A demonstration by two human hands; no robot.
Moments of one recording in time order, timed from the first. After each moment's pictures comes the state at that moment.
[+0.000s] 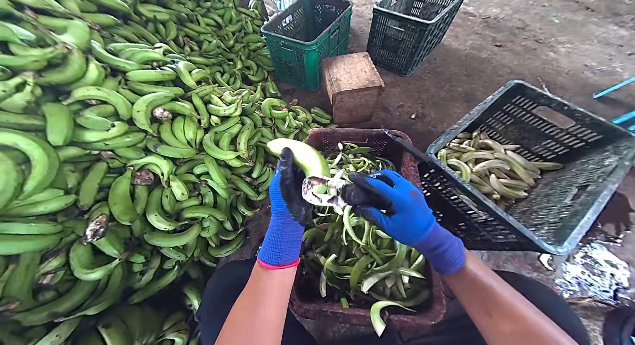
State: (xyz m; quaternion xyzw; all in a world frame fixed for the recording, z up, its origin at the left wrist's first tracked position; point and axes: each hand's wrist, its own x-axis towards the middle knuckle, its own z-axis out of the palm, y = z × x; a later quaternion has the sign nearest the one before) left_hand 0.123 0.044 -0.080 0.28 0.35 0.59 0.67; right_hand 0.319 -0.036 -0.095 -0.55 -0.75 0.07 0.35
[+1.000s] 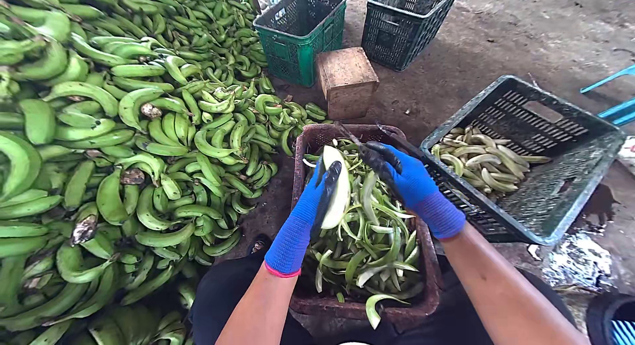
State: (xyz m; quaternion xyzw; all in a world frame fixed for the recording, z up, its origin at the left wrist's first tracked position) left_hand 0.139 0.024 -0.079 0.54 0.45 0.29 0.64; right_hand 0.351 -0.012 -0.080 -0.67 -0.64 0.21 0.31
